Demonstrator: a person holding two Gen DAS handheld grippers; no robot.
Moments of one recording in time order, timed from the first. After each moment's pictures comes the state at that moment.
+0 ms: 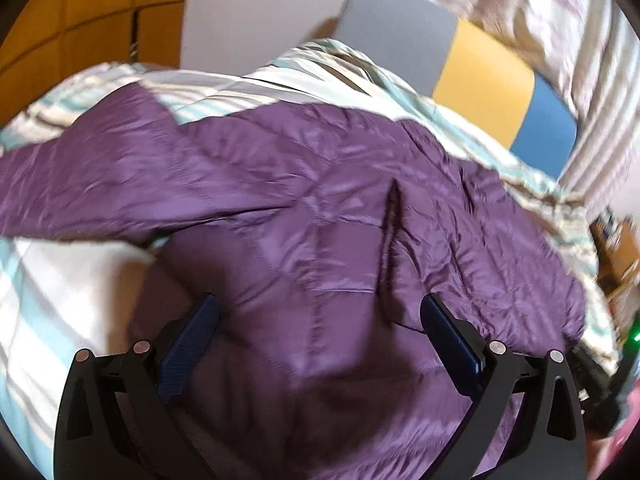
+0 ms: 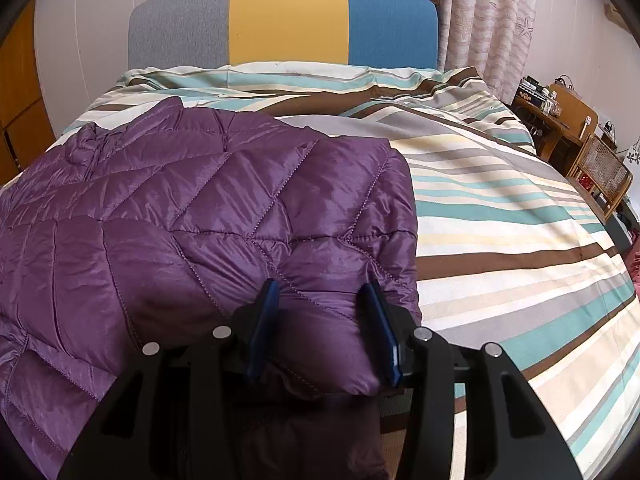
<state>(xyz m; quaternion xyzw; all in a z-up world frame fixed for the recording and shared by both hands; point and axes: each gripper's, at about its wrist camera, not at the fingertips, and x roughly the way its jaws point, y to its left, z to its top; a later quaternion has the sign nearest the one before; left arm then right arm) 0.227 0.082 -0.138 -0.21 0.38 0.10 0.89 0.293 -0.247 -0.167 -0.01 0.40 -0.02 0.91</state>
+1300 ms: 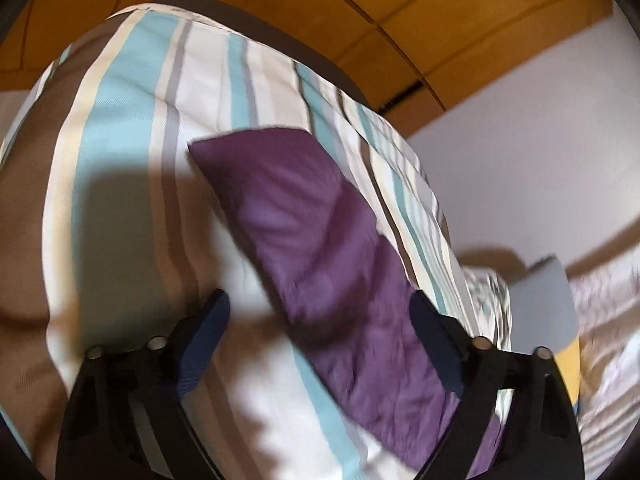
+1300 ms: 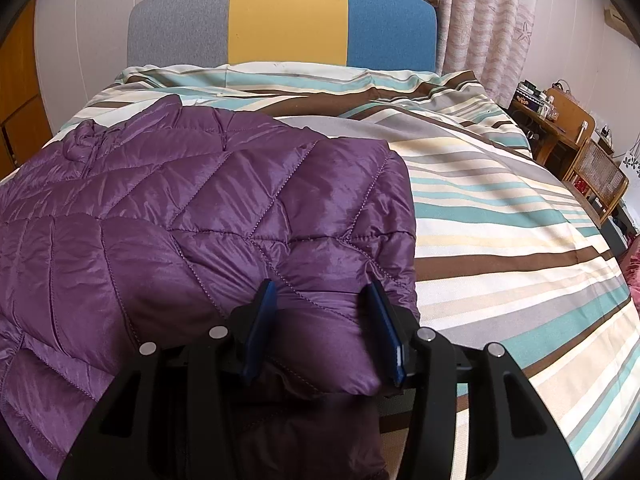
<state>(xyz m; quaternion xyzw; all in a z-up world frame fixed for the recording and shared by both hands) 0.059 0.393 -0.150 -0.53 0.15 0.37 0.75 0.293 -0.246 -0.166 -0.01 0.40 -0.02 0.91</state>
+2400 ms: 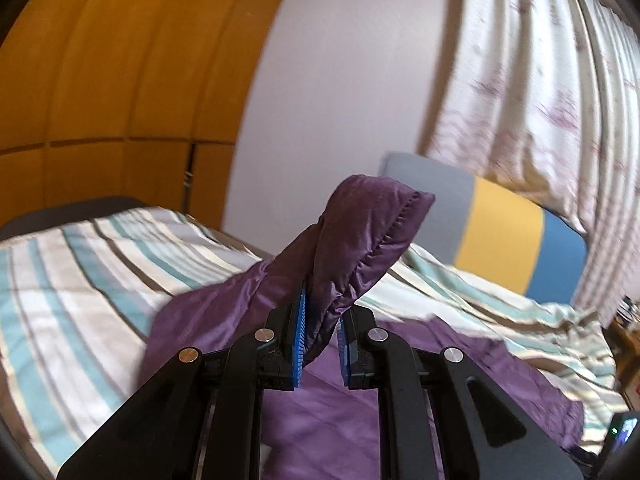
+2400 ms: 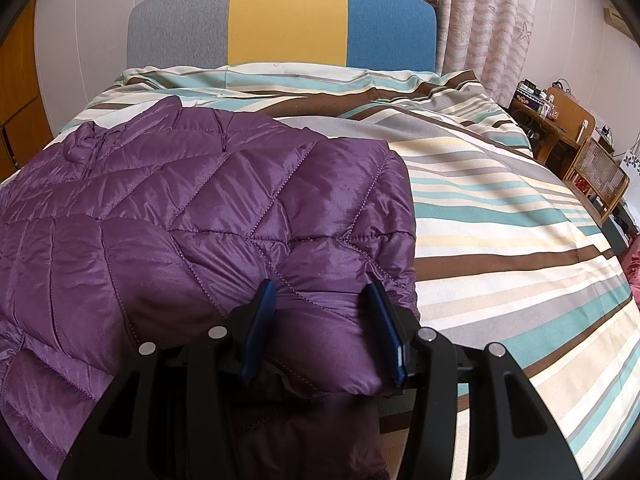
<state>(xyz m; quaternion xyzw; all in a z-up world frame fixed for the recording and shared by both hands) 0.177 0.133 -0.026 -0.16 0.14 0.20 0.96 0.294 -0.249 -0.167 -0.01 0.40 -0.02 0.92</state>
